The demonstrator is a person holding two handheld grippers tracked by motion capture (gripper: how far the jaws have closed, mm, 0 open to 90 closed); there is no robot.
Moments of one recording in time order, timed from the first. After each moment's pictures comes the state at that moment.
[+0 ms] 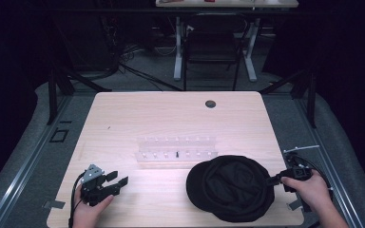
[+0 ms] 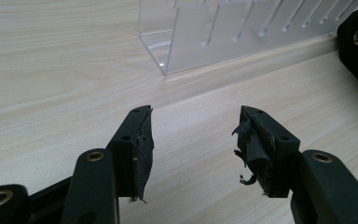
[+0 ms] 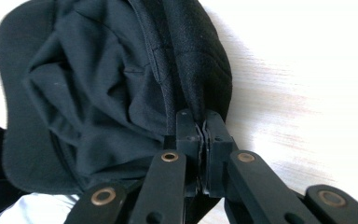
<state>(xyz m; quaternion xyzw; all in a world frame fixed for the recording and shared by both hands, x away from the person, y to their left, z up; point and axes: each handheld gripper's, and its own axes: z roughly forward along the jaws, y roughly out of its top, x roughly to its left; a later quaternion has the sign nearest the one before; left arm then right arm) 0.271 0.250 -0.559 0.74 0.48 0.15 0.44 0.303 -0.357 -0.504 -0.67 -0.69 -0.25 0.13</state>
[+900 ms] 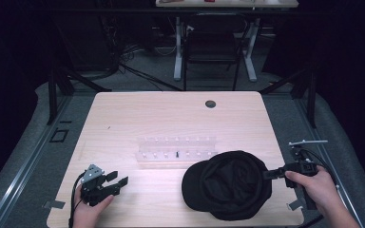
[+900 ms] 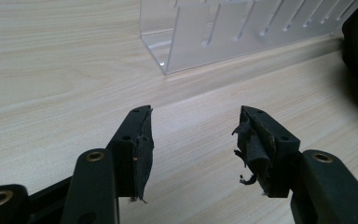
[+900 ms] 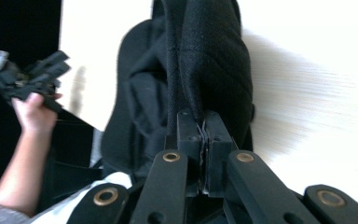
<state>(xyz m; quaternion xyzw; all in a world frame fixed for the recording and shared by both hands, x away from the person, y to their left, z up) 0.271 0.249 -0.560 0.74 0.48 0.15 0.44 0.295 -0.348 -0.461 -0.64 -0.67 -0.34 0.19</state>
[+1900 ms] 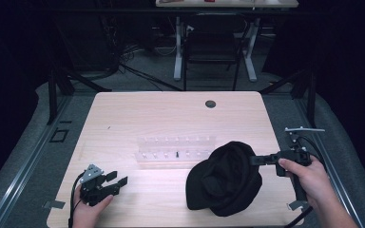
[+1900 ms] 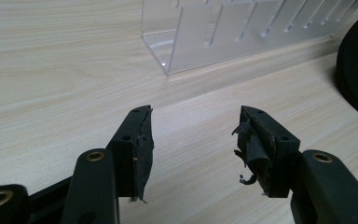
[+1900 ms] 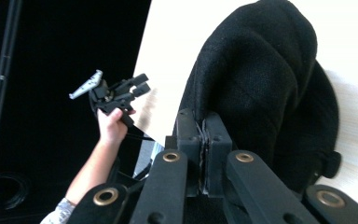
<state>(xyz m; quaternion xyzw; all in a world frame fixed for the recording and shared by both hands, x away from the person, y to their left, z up) 0.272 0.251 -0.560 0.74 0.48 0.15 0.44 0.298 -0.311 -0.414 -0.58 -0.65 -0.44 0.21</state>
